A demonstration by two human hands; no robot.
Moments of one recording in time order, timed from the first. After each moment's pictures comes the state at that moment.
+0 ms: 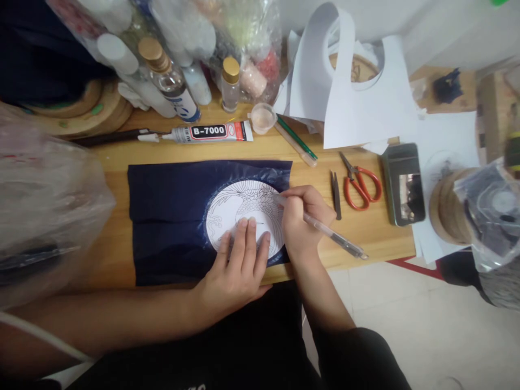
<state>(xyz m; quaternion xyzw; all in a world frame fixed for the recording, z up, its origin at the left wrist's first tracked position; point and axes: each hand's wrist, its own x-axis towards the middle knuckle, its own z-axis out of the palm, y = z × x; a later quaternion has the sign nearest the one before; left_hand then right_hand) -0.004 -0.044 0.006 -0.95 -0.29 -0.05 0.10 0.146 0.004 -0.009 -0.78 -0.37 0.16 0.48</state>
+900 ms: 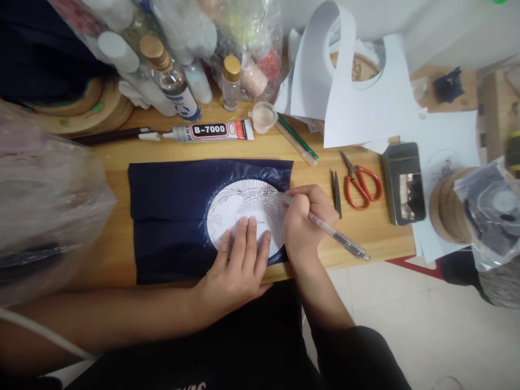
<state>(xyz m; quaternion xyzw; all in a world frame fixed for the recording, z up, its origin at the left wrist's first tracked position) -0.004 -0.043 0.006 -0.95 -0.28 -0.06 0.10 0.142 0.008 -0.007 -0.79 -0.34 0.11 0.50</state>
